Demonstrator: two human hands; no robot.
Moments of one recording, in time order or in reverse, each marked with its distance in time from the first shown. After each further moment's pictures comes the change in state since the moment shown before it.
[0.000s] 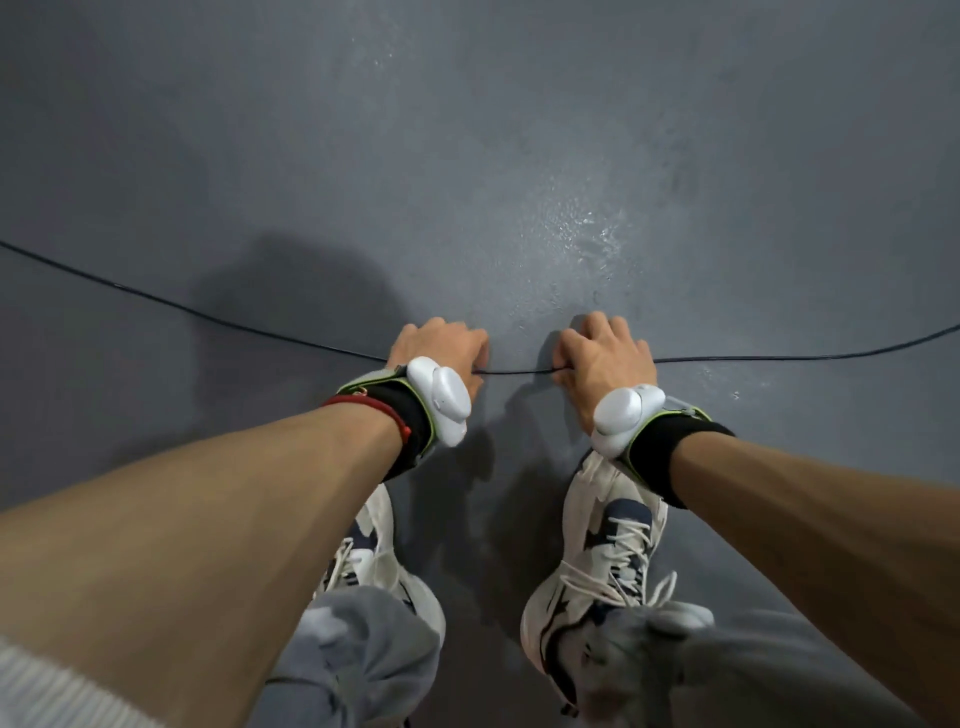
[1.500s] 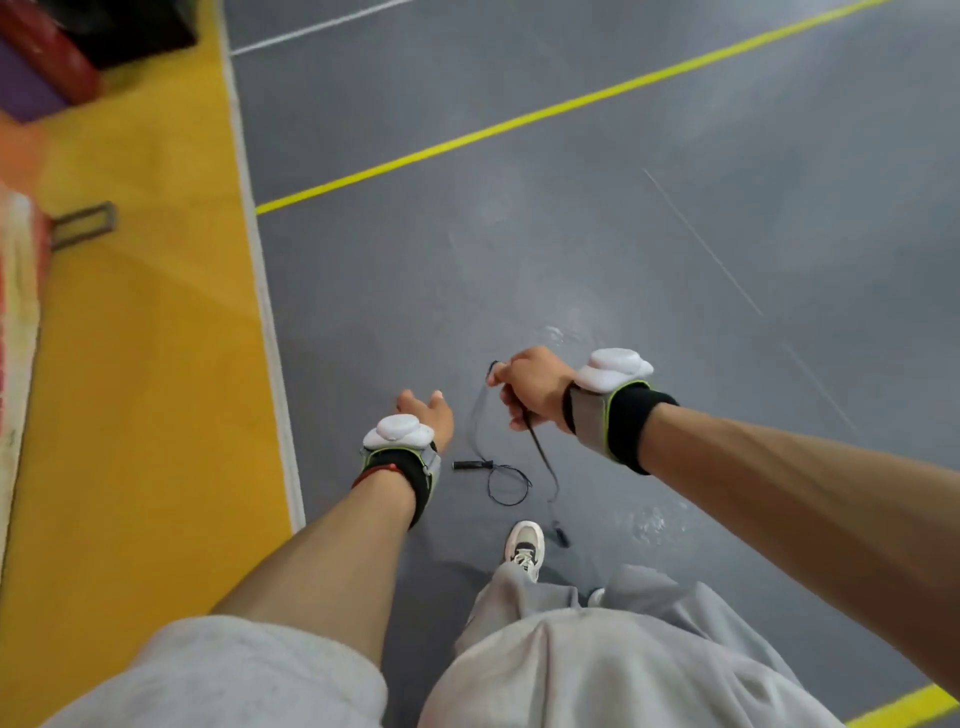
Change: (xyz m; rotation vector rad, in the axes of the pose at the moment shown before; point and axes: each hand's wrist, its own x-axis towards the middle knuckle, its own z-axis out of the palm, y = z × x) left_hand -0.749 -0.021 -0.394 -1.238 0.746 -0.958; right_hand -0.633 -0.395 -0.591 0.768 -0.287 -0.364
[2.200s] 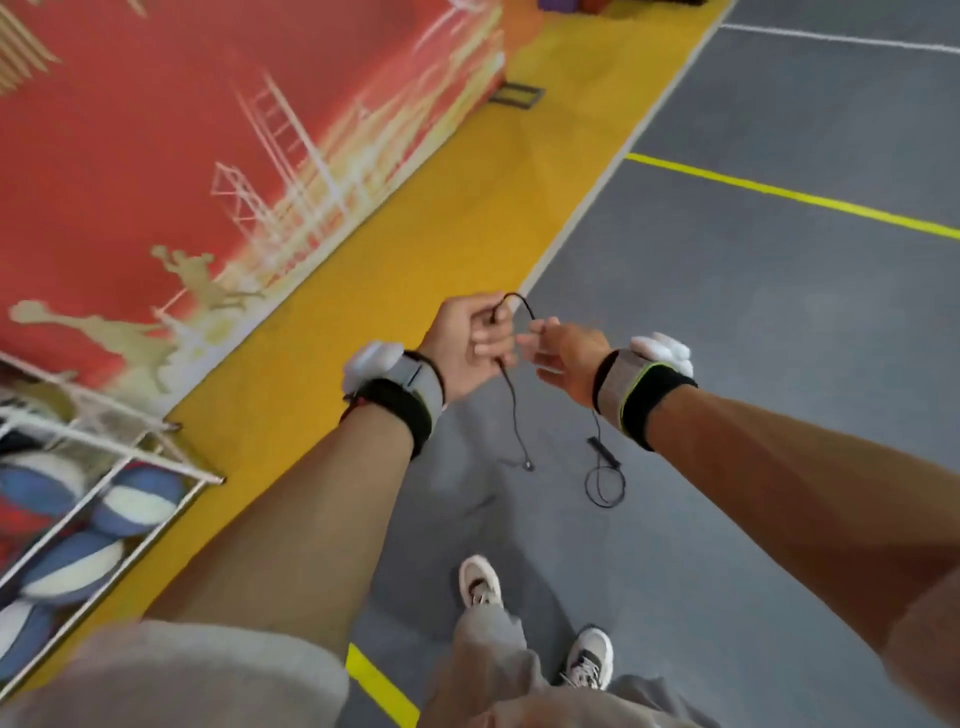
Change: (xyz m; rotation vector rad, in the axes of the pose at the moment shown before) left_hand -0.274 -0.127 -0.120 -1.514 -0.020 0.116; right_hand -0.112 0.044 0.163 -0.166 -0.628 -0.076
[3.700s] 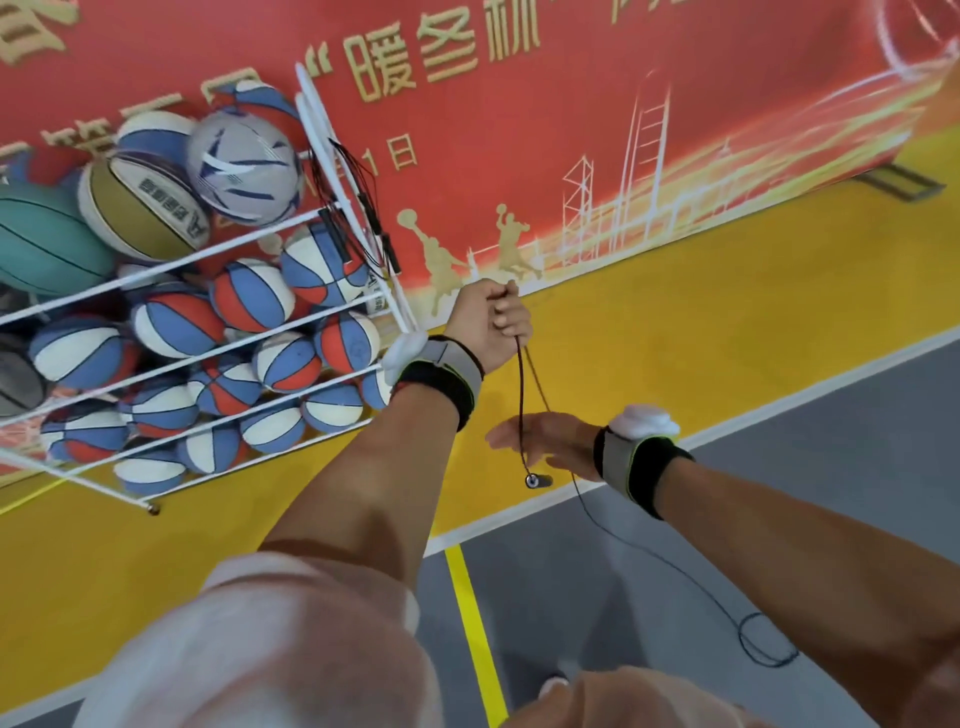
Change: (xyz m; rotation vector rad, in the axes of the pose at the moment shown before) left_hand -0.276 0.110 -0.341 -0.586 0.435 0.465; right_hand -0.075 0.119 0.429 -0.924 -0.889 0.058
